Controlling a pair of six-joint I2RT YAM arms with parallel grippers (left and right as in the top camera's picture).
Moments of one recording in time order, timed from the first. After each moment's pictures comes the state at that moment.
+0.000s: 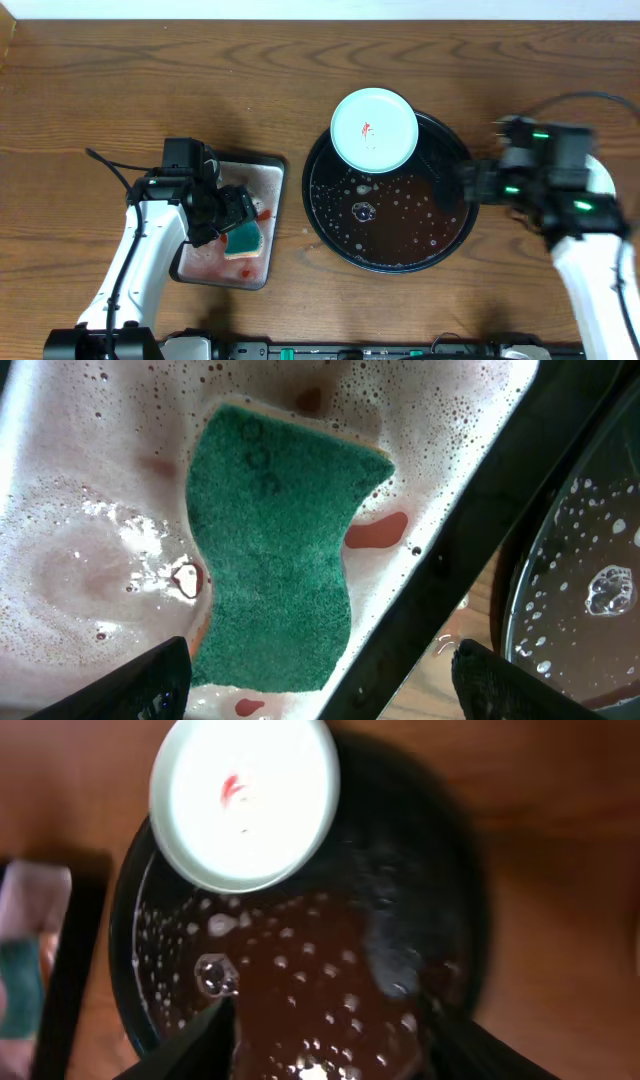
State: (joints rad) left arm 0.01 1.37 0.86 -0.89 0.26 -0.40; right arm 0.07 1.20 0.98 -0.73 -0.28 0.13
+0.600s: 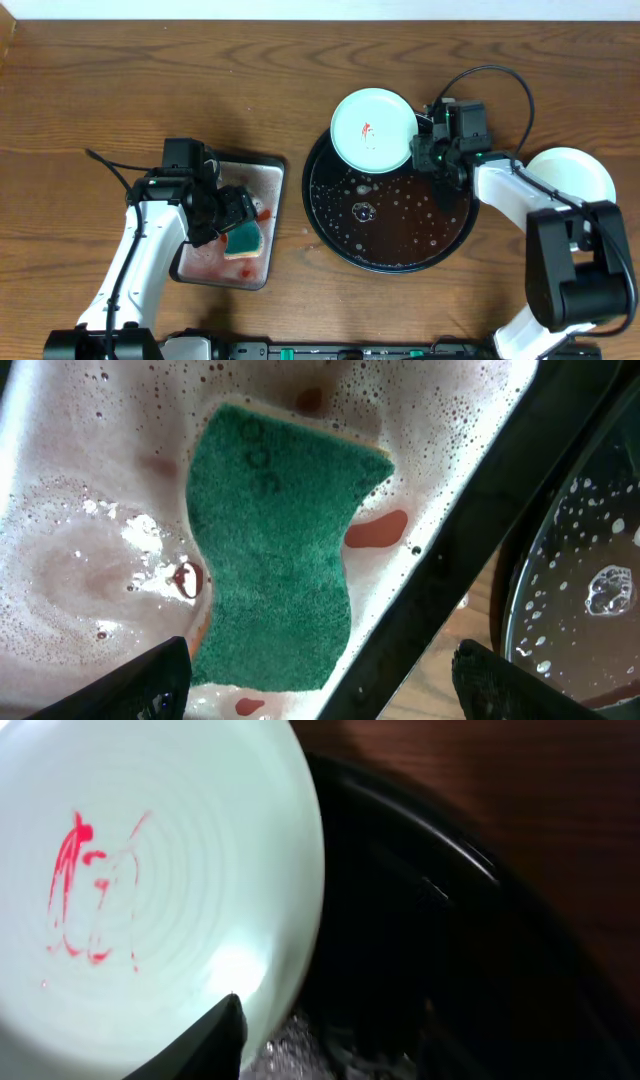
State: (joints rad) left arm 0.01 1.37 0.86 -0.89 0.27 -0.40; right arm 0.18 1.83 0.96 -0.05 -0.14 0.12
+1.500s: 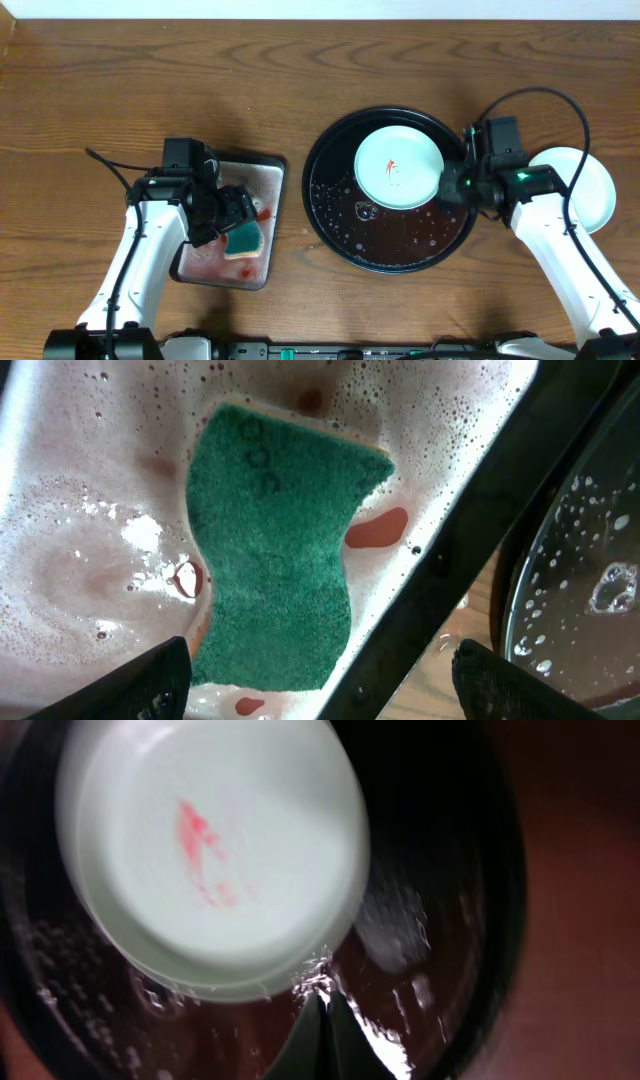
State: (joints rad) left arm 0.01 1.37 0.86 -0.89 0.27 -0.40; right arm 0.18 1.40 0.95 -0.78 -0.09 0.45
